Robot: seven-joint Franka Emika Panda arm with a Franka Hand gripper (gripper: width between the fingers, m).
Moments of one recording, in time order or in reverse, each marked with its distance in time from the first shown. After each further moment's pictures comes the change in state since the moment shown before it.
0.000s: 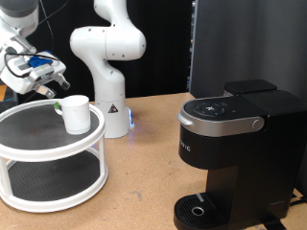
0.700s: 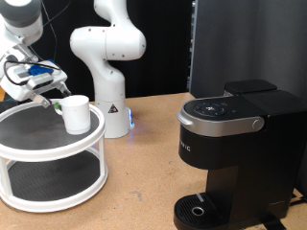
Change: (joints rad) arm 0.000 0.006 -0.037 -0.060 0.027 0.110 -0.064
